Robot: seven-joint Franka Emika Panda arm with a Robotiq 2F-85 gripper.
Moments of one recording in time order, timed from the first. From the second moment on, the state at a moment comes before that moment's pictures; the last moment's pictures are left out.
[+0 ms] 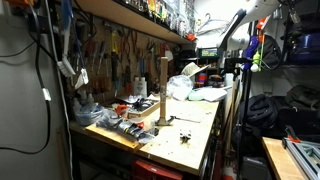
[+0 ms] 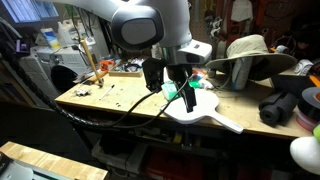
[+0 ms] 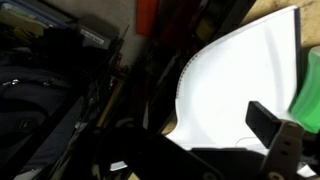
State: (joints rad) arm -0.60 0.31 -0.48 -1.89 0.17 2.31 -0.10
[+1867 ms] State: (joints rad) arm -0.85 0.66 -0.26 -1.49 0.18 2.16 -0.20
